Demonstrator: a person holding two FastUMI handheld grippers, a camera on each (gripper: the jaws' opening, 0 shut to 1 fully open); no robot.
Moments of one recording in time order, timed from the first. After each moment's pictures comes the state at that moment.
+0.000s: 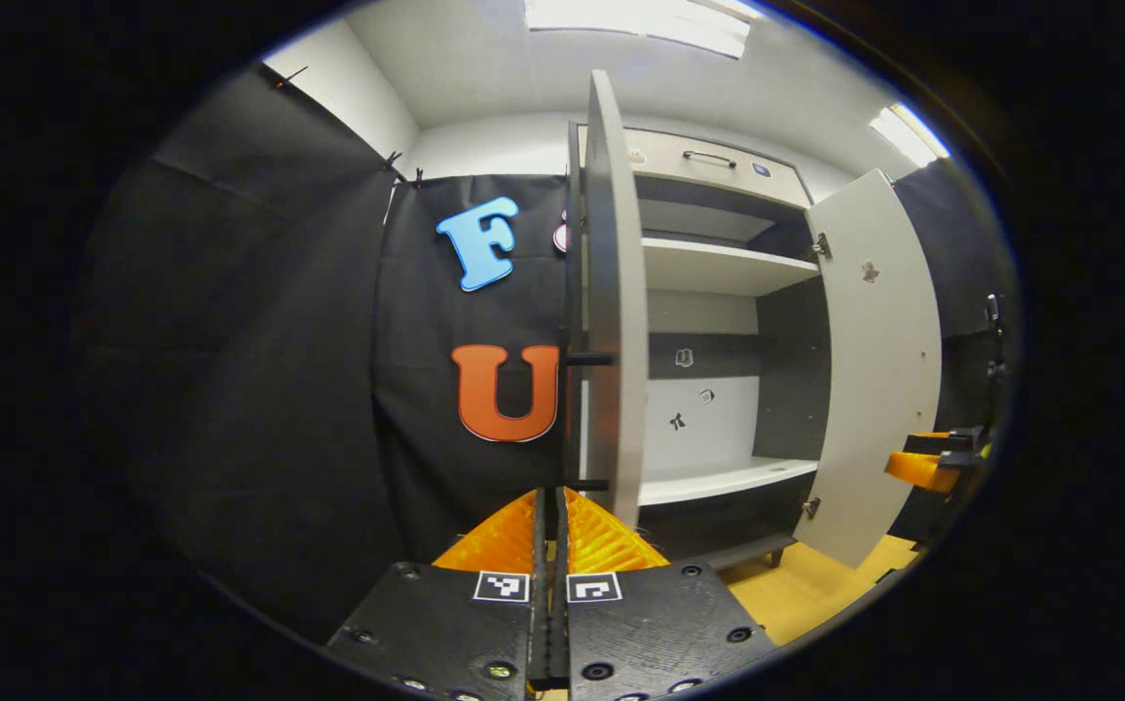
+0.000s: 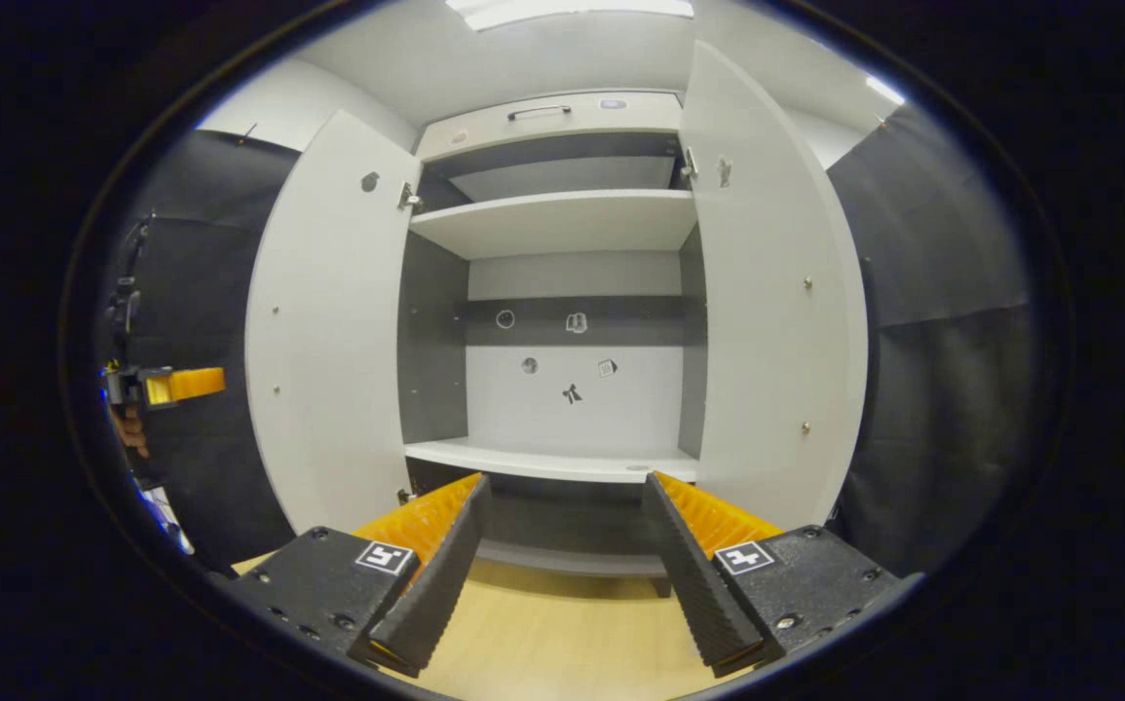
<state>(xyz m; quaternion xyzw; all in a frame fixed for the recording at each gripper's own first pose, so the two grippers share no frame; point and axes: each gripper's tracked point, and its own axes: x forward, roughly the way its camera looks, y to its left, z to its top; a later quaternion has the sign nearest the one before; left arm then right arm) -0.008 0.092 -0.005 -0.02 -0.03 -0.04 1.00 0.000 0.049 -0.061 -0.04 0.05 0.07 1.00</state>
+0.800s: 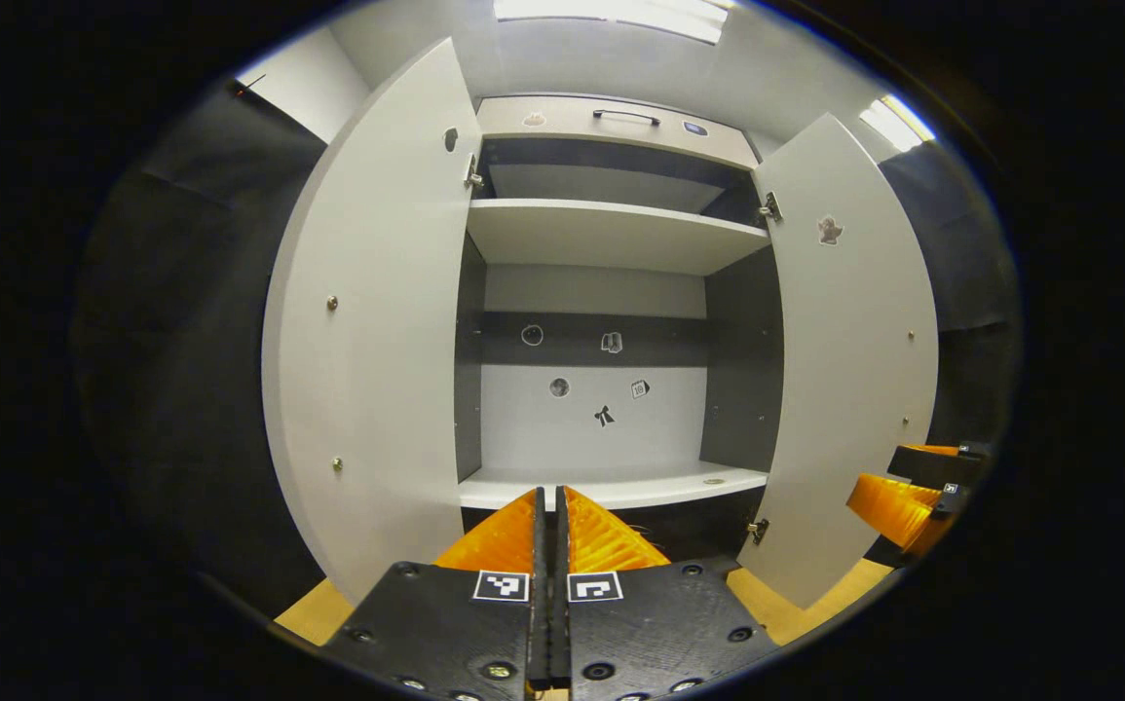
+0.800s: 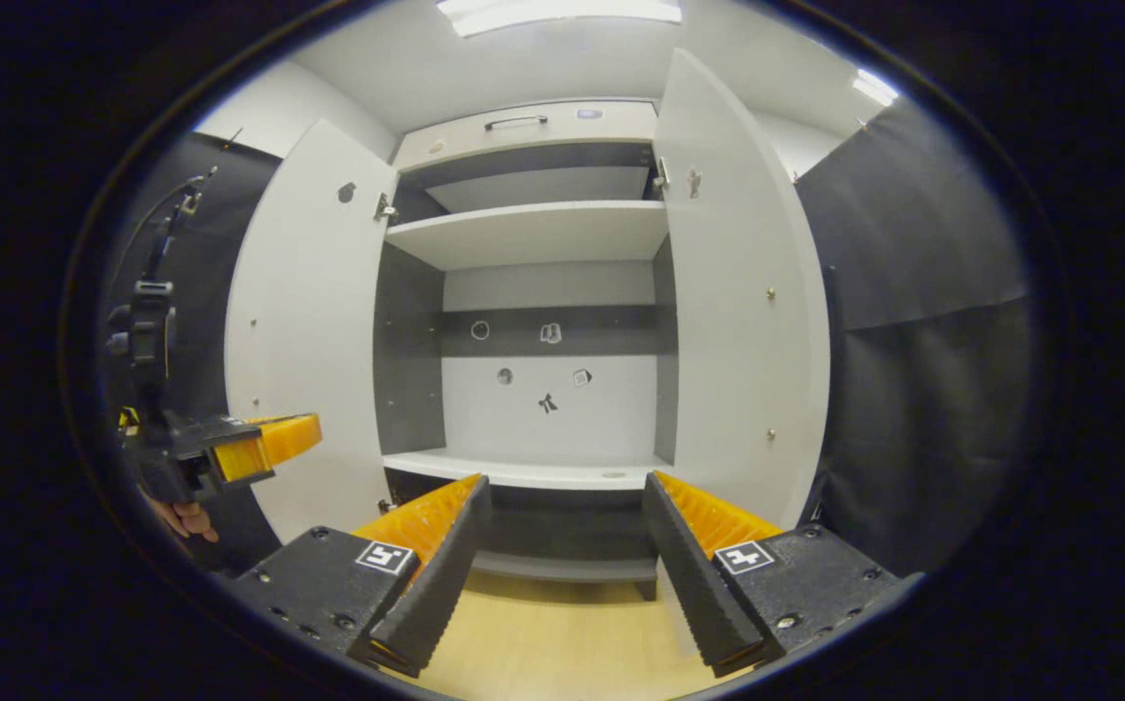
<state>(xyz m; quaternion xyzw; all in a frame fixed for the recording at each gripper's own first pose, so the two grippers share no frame) 0.062 -0.048 -0.027 0.00 -0.02 -0.05 1.00 -0.005 0.029 -0.048 -0.03 0.02 0.02 1.00</state>
